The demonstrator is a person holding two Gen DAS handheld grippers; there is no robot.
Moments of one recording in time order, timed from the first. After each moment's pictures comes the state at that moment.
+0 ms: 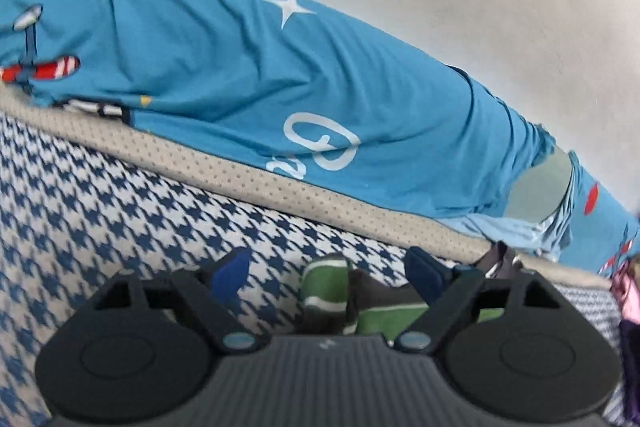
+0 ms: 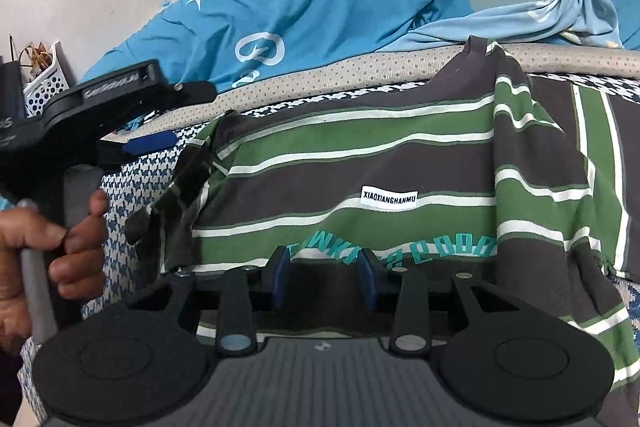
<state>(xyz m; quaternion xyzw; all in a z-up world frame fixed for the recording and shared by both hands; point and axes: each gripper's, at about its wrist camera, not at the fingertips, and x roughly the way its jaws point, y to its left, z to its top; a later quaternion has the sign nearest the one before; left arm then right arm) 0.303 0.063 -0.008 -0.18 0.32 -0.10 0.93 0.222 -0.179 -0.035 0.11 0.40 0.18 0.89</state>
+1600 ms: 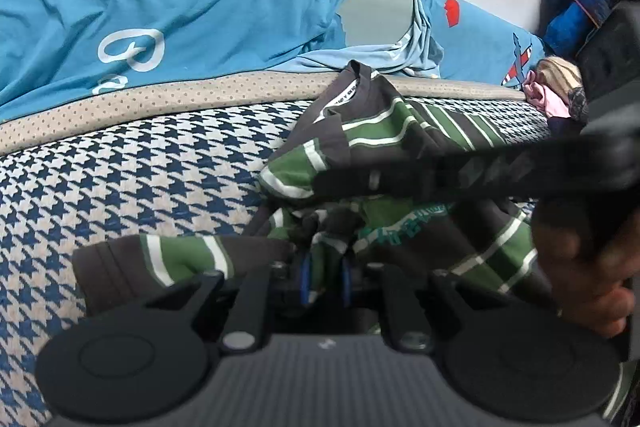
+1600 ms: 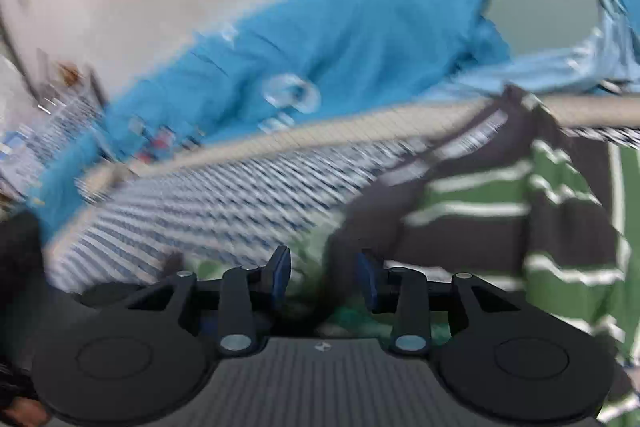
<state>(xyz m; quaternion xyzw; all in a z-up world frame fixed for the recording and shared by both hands) 0.229 -0.014 -0.036 0.01 0.37 -0.29 0.88 0.252 -0.176 -0.024 0.10 0.37 0.20 0.90</state>
